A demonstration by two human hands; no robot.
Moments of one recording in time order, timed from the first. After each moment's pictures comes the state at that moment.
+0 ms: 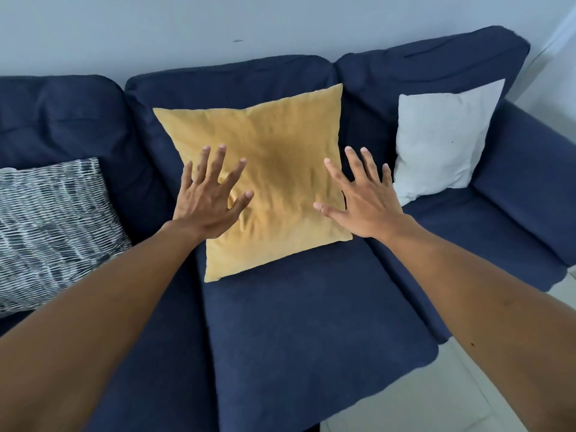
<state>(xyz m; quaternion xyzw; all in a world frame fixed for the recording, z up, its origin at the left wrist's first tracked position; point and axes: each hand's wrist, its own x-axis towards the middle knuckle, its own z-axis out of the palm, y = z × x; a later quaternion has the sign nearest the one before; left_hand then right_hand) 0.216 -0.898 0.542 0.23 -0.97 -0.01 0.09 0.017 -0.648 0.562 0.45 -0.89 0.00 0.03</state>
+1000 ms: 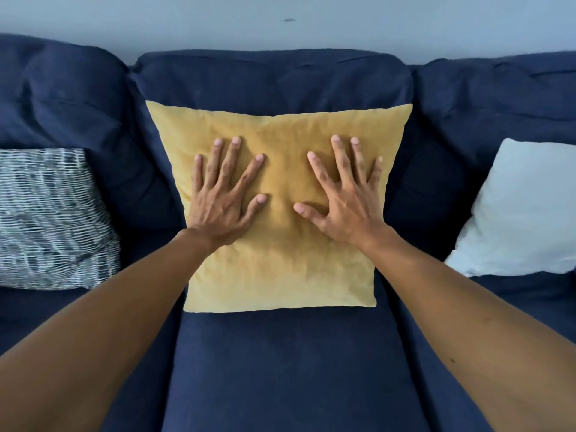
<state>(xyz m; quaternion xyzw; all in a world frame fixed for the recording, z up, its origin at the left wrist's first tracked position) 0.103 -0.962 0.473 0.30 -0.93 0.06 0.22 -0.114 -0.812 0.491 0.59 -0.79 0.09 0.09</state>
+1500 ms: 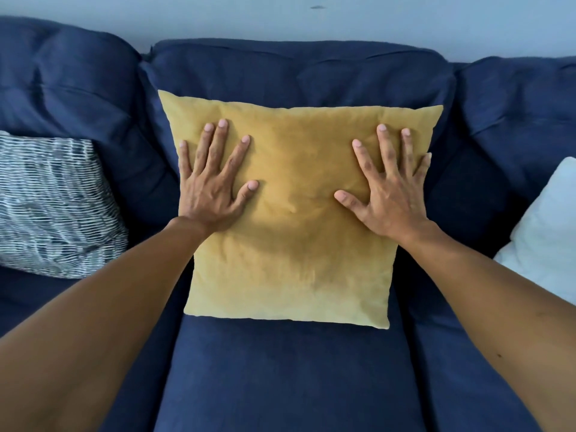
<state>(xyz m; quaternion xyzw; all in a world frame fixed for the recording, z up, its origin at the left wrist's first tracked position) 0.103 -1.006 0.466 0.36 -0.90 0.07 0.22 -0.187 -0.833 0.474 0.59 -0.80 0.09 0.09</state>
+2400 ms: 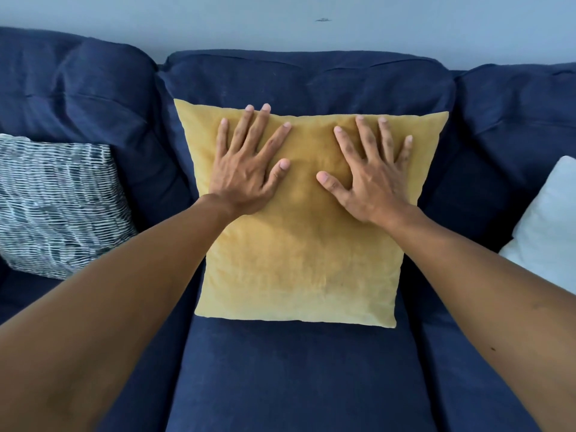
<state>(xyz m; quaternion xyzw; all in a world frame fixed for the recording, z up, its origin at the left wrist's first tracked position) 0.069 -1.004 0.502 0.30 -0.93 0.07 0.22 -0.144 -0.864 0.506 0.57 -0.81 0.10 0.08</state>
